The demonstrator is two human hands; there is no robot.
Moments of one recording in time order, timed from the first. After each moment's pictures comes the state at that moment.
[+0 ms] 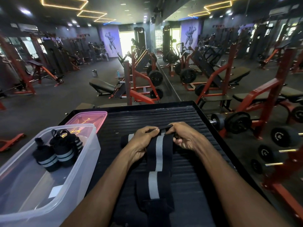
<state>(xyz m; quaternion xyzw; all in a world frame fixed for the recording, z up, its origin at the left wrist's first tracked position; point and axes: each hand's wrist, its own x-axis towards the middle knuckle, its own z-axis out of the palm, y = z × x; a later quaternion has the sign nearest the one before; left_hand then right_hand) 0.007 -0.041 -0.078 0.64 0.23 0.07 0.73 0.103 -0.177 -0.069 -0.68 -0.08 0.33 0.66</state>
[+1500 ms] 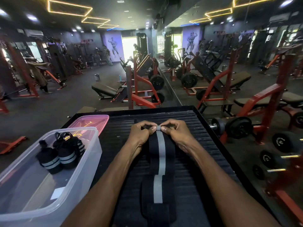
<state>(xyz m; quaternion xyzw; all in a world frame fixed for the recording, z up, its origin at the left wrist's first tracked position) 0.027 -0.030 -0.072 0.69 0.19 0.22 0.66 0.105 -0.163 -0.083 -0.70 -0.26 0.09 0.66</state>
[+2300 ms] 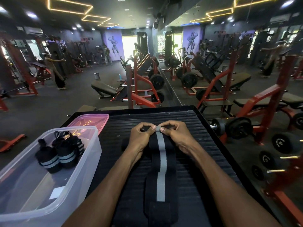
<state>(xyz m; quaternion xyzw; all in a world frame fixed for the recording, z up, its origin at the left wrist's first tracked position) 0.025 -0.028 -0.091 0.68 0.19 0.28 0.65 0.105 -0.160 -0.087 -0.70 -0.26 0.12 0.65</state>
